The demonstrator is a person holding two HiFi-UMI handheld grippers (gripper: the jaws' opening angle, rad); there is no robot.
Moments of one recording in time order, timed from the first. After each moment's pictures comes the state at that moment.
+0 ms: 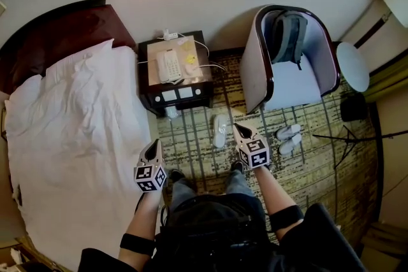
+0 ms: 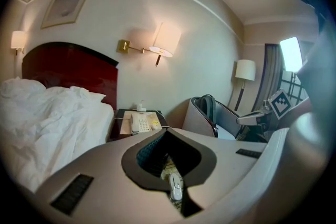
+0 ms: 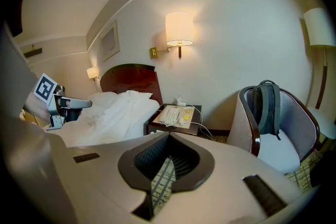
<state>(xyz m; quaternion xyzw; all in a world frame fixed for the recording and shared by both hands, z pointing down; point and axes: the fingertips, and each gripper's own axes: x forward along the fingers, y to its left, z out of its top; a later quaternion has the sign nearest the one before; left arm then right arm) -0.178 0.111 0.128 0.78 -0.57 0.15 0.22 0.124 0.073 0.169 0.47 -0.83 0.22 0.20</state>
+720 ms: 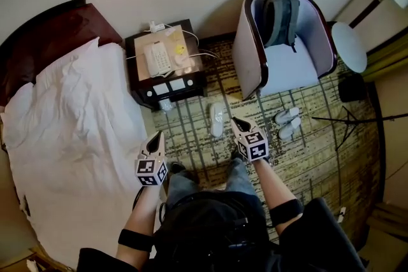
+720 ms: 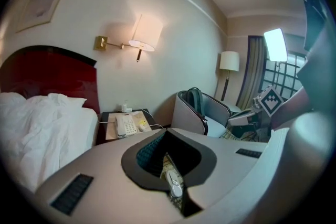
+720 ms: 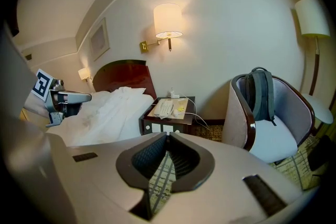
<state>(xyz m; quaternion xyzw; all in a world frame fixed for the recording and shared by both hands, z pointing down) -0.132 0.086 0.138 0.82 -0.50 0.19 0.19 0.146 0.079 0.208 0.49 -0.80 0.27 0.21</state>
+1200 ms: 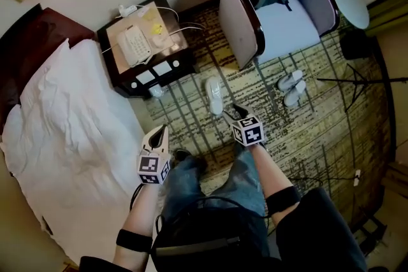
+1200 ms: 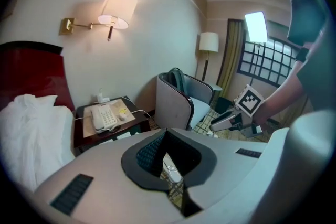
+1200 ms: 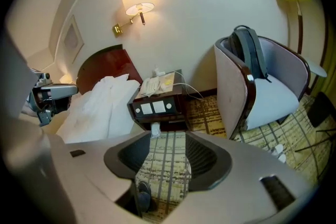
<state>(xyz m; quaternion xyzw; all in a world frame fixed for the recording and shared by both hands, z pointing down) -0.083 0.070 0.227 0.87 -0.38 0.28 0.16 0.150 0.096 0.361 0.51 -0.73 0.40 0.22</state>
